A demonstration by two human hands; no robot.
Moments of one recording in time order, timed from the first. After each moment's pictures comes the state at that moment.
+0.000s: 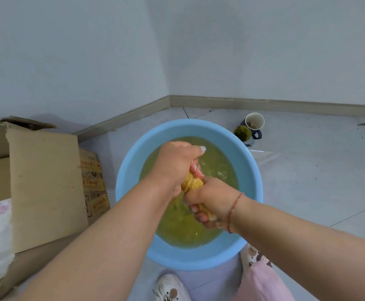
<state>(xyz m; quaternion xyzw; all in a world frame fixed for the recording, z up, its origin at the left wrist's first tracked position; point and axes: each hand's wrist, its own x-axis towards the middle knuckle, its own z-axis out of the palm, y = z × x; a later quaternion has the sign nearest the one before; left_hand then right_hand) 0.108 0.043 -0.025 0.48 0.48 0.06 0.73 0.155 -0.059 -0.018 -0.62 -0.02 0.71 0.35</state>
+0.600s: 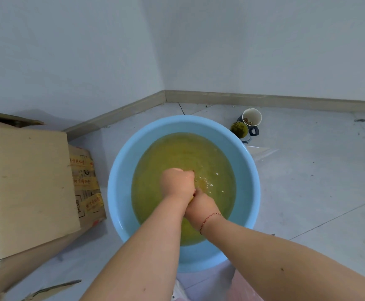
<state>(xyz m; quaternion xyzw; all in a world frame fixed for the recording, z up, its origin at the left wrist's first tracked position) 0.103 0.012 -0.117 0.53 0.67 -0.02 0.52 0.122 -0.064 -0.117 -0.81 -0.15 0.55 0.16</state>
